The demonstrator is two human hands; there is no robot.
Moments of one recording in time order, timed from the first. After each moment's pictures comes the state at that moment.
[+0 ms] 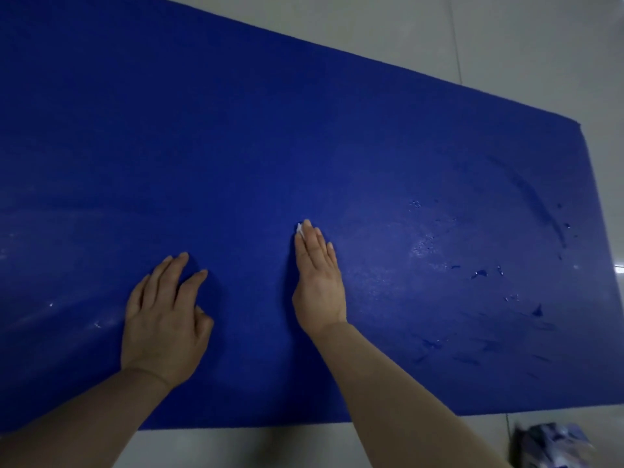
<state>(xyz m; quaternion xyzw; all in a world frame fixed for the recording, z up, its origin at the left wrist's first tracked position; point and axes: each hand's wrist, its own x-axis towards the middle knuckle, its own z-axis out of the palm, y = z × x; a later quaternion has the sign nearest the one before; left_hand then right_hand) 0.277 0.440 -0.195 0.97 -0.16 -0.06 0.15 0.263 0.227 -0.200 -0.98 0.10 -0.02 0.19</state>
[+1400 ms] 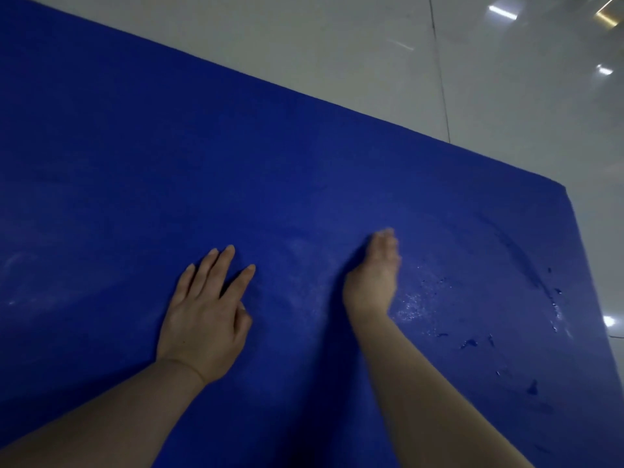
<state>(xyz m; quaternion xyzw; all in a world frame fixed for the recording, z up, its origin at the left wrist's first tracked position) 0.337 0.339 -0.201 0.96 -0.21 -0.08 0.14 0.340 0.111 -0.190 -0.94 0.32 -0.02 0.10</state>
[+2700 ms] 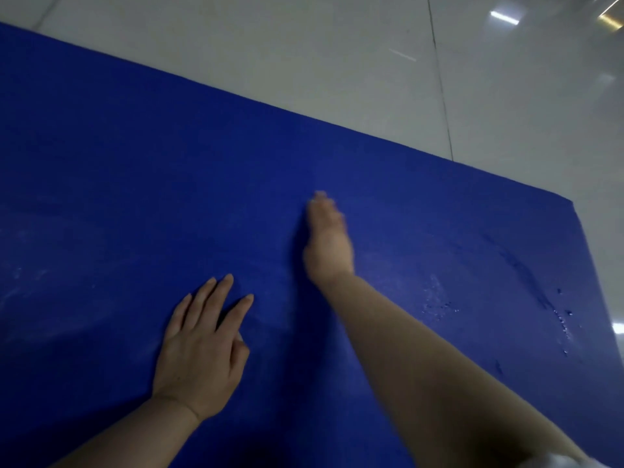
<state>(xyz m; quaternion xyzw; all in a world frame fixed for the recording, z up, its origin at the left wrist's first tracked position) 0.342 0.339 -0.197 0.97 -0.20 -0.10 0.13 0.430 0.131 -0.178 -0.99 0.09 0.05 0.13</state>
